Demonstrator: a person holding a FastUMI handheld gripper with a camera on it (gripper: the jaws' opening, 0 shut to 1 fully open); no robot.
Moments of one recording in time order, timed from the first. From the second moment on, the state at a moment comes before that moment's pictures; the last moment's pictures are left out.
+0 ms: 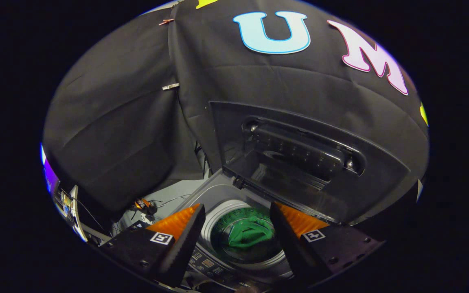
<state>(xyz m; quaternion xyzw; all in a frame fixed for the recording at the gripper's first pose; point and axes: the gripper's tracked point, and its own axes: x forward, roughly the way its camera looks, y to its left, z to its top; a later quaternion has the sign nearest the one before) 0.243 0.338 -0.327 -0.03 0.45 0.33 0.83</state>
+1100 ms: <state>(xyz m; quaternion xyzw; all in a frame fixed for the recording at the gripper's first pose) 0.363 0.276 -0.245 0.04 0.23 0.16 0.96</state>
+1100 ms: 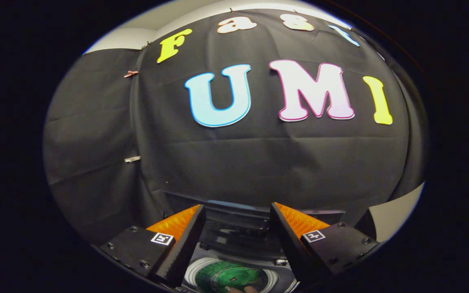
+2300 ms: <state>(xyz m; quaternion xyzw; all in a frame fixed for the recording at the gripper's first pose) 0.429 0.212 -0.288 0.03 0.27 0.02 0.96</state>
